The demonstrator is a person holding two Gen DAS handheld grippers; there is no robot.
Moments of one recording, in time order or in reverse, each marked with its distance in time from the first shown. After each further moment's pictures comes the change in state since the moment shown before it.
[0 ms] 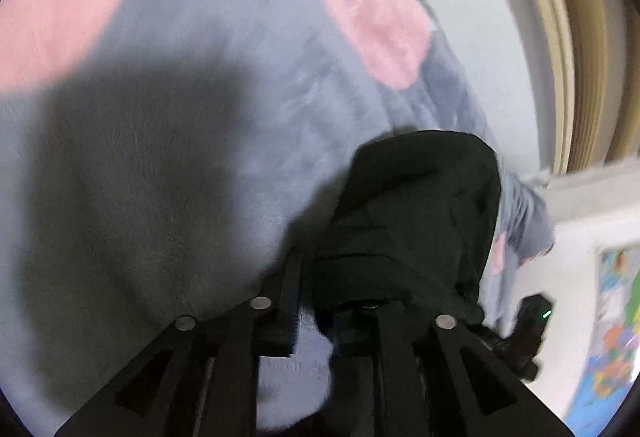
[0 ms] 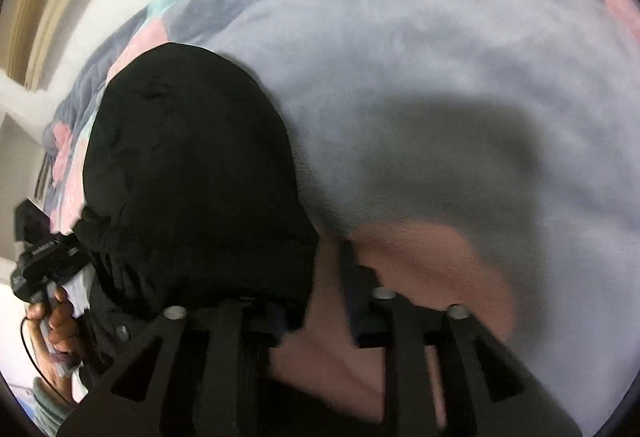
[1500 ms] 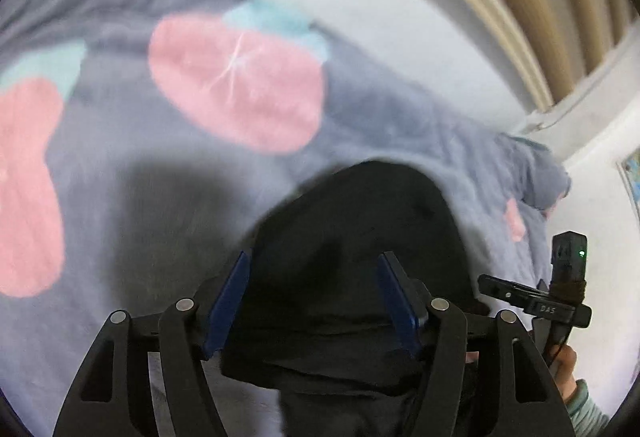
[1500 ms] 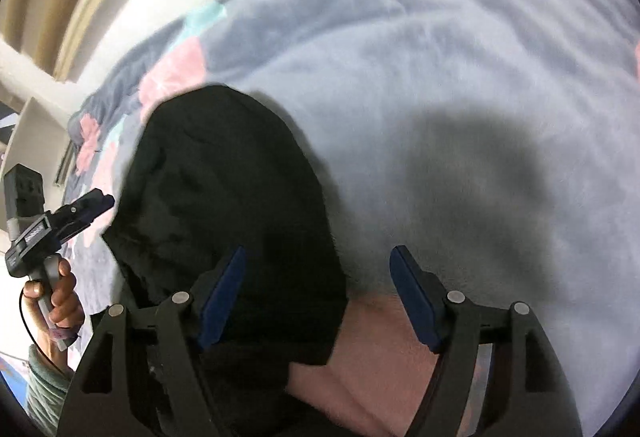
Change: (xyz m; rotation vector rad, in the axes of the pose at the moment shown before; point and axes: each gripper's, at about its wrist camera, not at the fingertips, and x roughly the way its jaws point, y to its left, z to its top) left arm -0.021 -0.099 0.039 0.300 -0.066 0.103; right arm 0.001 0.003 0.030 -0.079 -0.005 0.092
